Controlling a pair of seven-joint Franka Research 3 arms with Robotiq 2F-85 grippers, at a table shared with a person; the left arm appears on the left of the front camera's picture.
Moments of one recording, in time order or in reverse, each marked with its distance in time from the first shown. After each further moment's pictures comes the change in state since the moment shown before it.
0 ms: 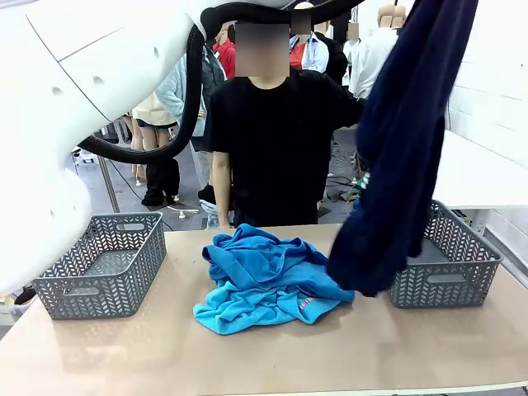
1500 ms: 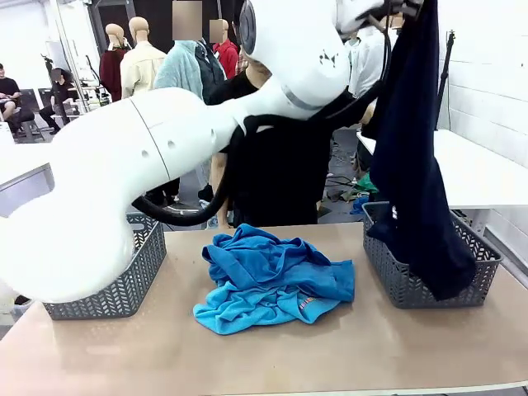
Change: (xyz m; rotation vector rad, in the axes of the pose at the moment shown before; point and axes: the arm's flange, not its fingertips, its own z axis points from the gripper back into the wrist) left arm -0.183 0.032 -0.059 0.149 -0.087 0.030; right arm 0.000 0.000 0.000 0.000 0.000 0.000
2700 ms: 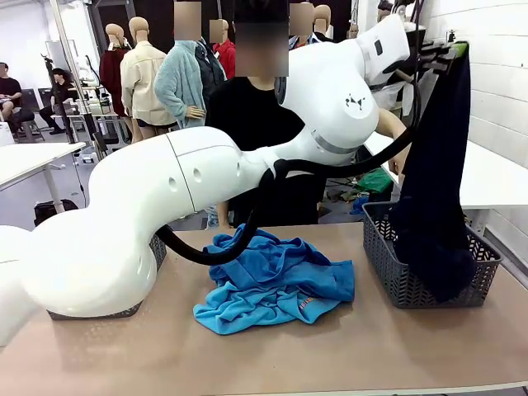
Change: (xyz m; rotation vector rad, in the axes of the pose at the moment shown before) left arm -0.070 -0.063 -0.031 -0.123 0.022 0.227; right arm 0.000 0.000 0.000 0.000 0.000 0.000
